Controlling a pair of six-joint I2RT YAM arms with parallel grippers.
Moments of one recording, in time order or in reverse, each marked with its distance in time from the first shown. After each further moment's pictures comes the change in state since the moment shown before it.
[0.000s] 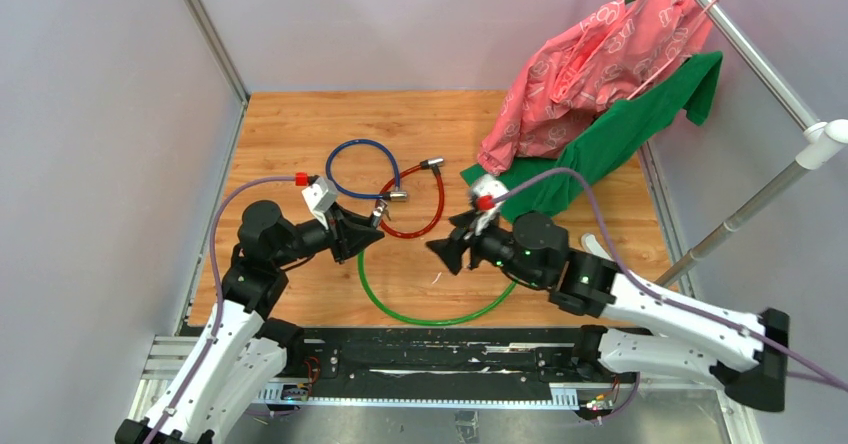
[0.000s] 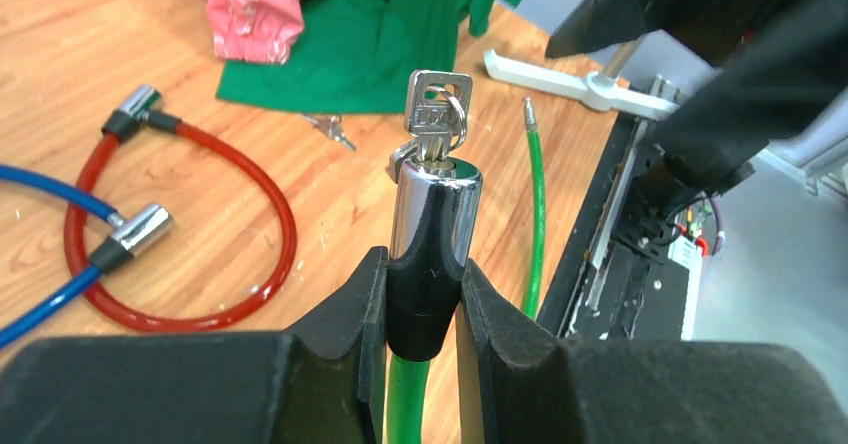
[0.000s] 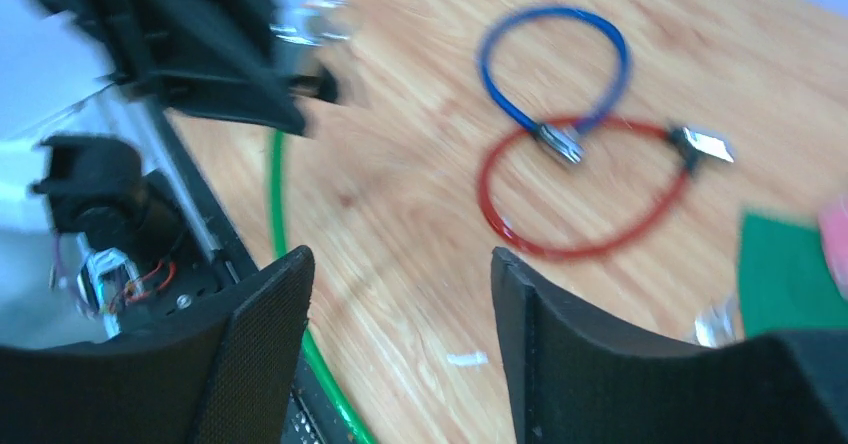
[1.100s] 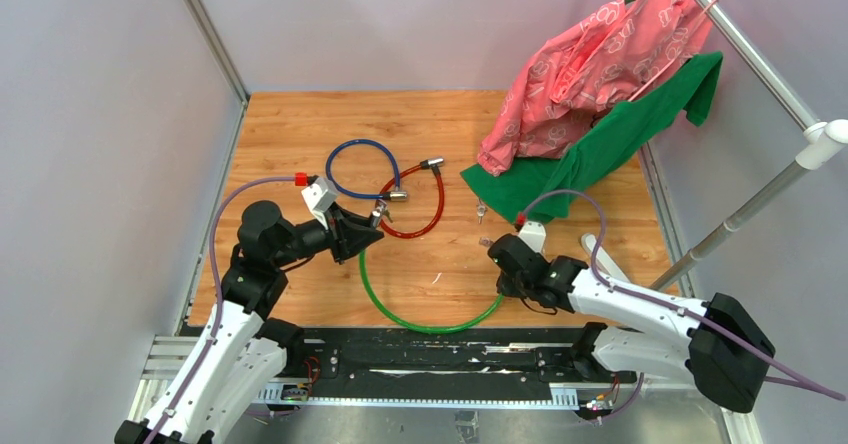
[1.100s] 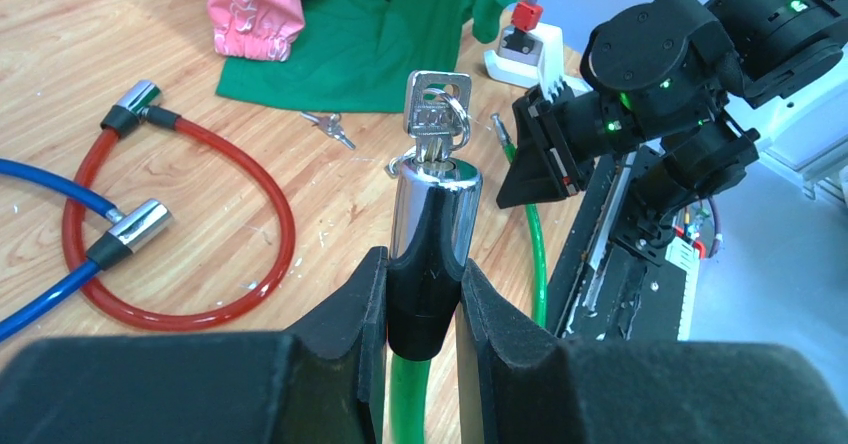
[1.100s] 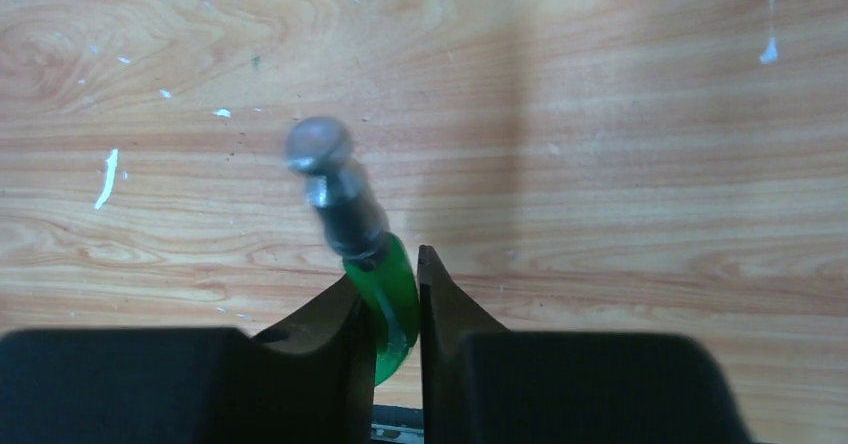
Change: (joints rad) left arm 0.000 -0.003 0.003 -0.047 -0.006 0.016; right arm -0.264 0.072 -0.329 -0.525 0.254 0.854
